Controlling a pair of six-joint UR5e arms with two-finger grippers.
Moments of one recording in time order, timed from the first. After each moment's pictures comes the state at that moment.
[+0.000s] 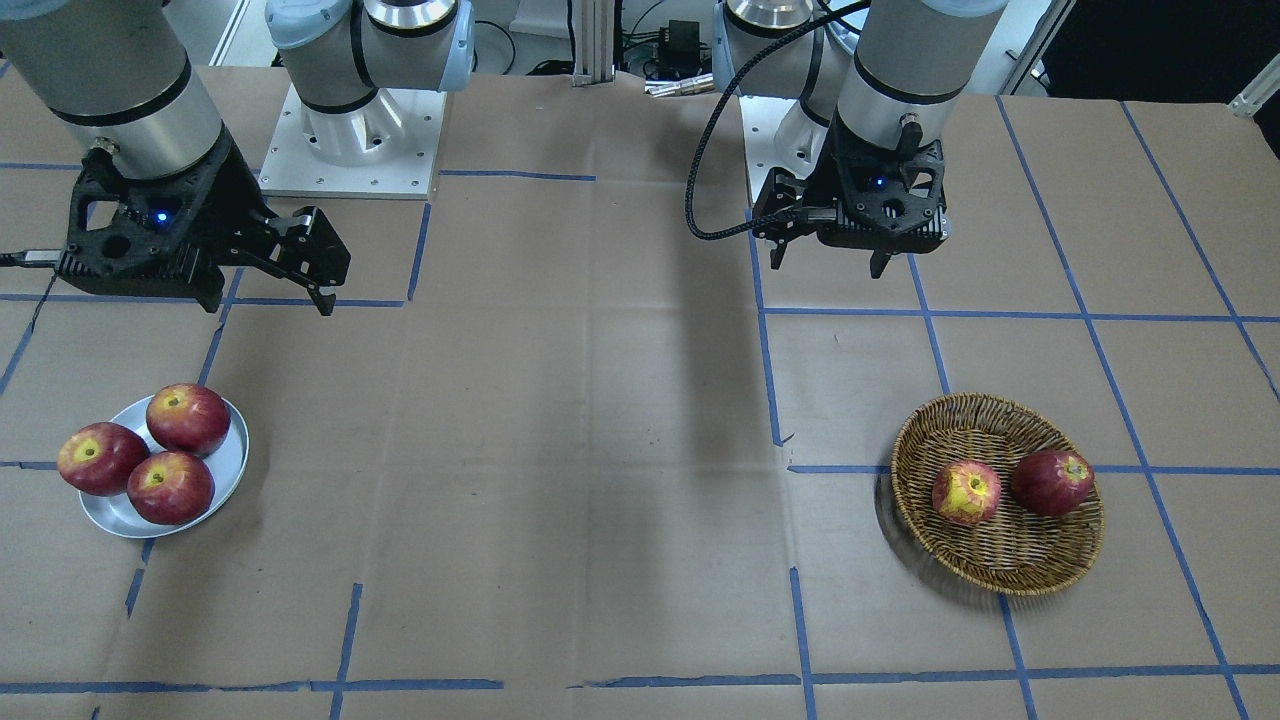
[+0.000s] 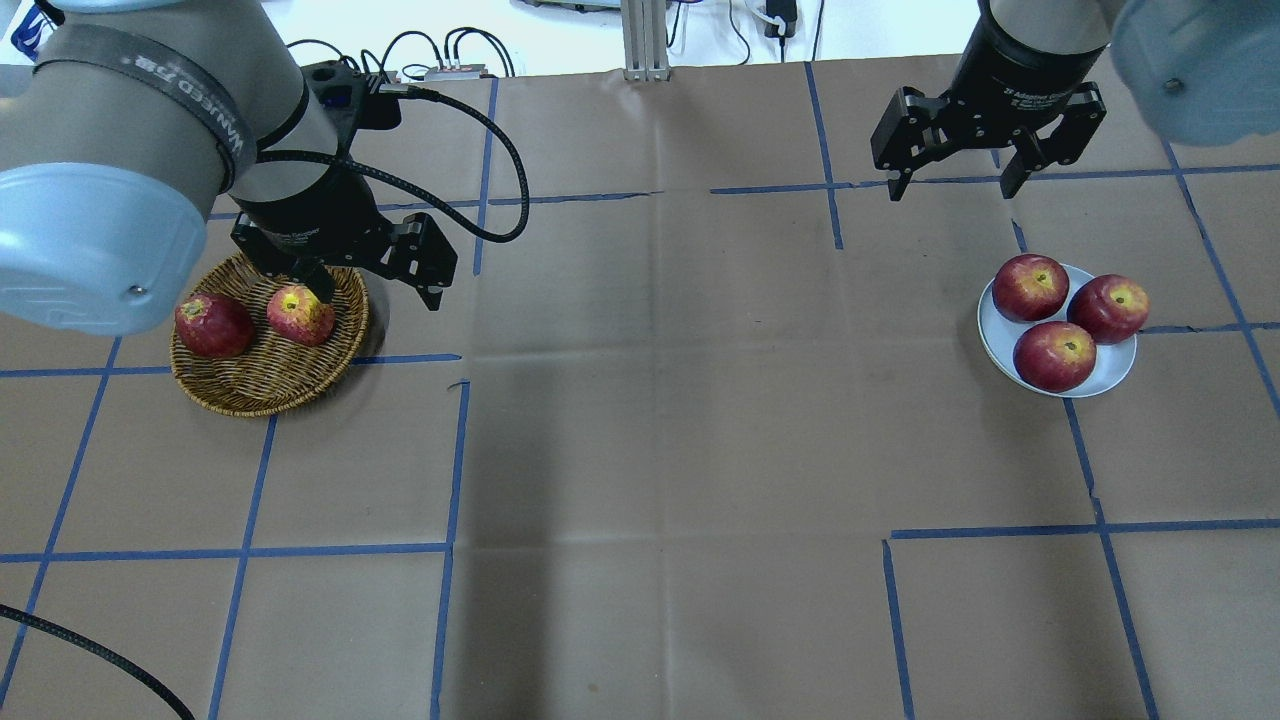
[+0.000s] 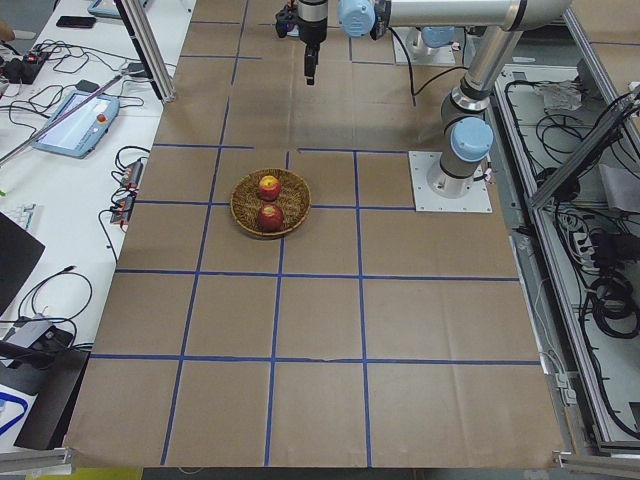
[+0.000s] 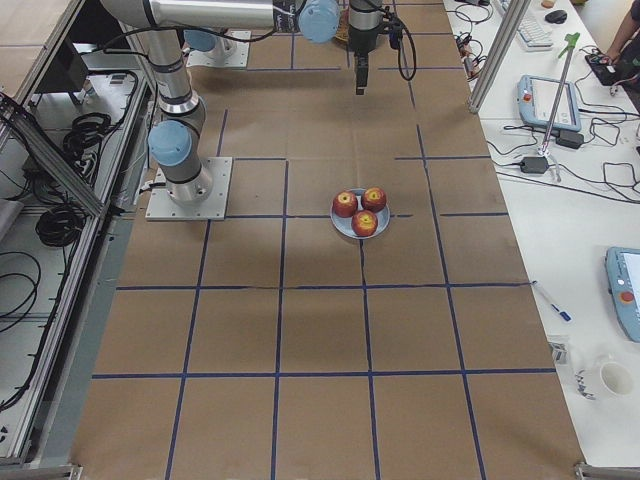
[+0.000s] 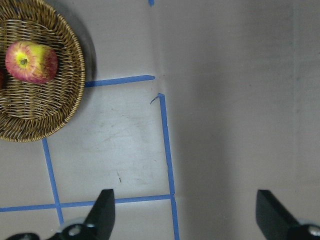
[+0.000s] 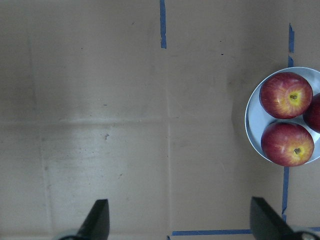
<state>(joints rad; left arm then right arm) -1.63 -1.54 -1.69 -1.49 1.59 0.05 1.54 -1.50 1.52 -1.63 -1.56 0.00</state>
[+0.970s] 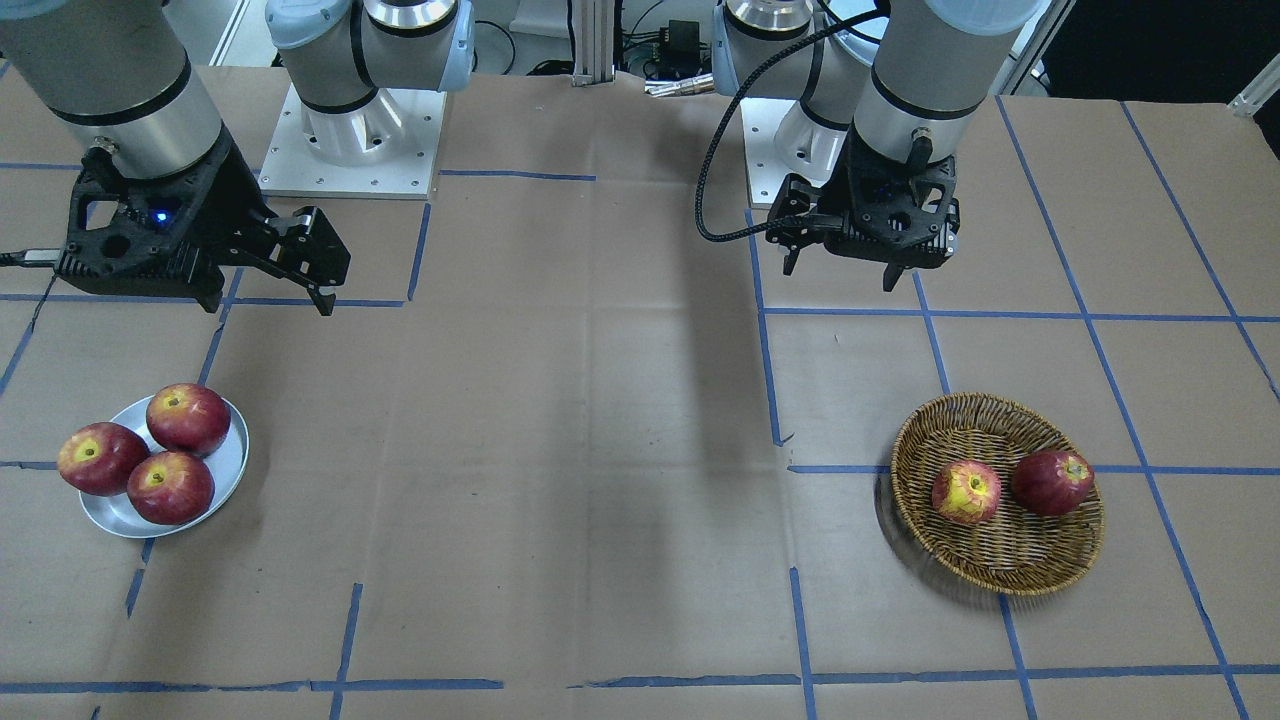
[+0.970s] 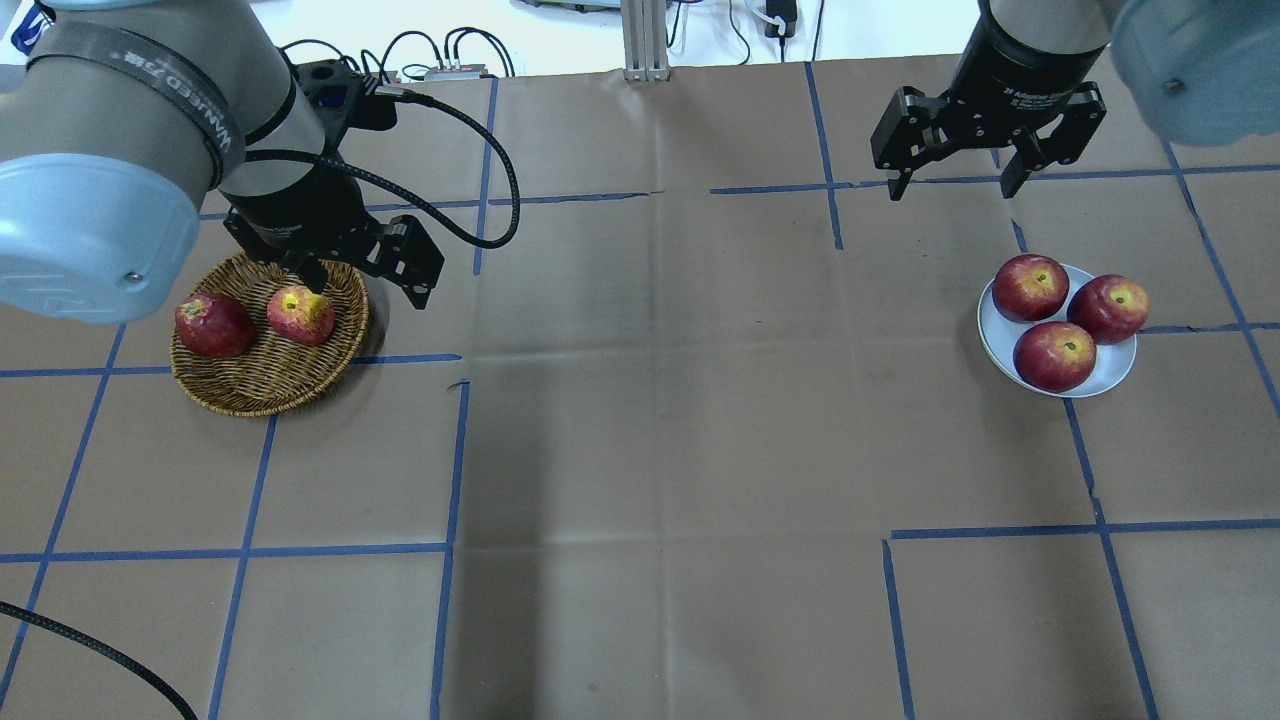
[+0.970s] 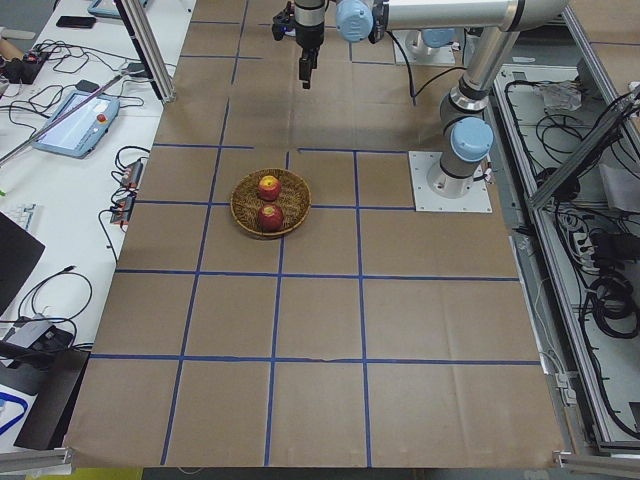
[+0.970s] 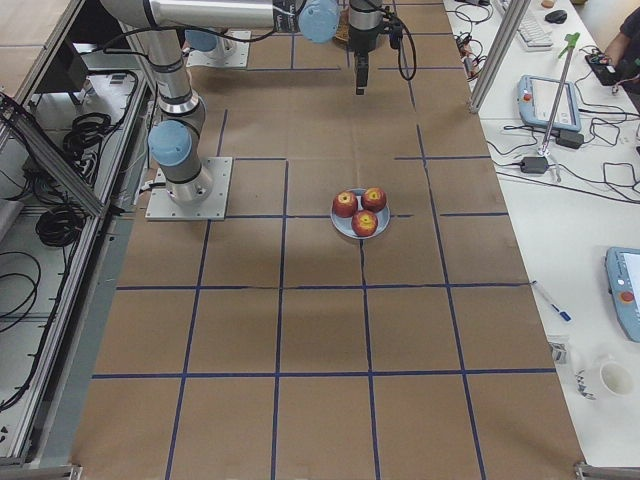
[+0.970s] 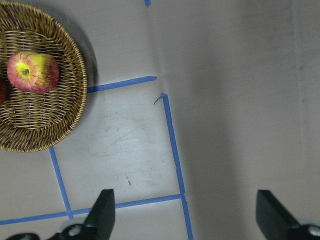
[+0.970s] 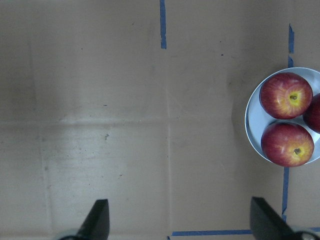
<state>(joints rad) -1.59 -1.56 -1.69 -1.47 1.59 0.18 1.54 -1.50 1.52 -1.63 -1.56 0.00</state>
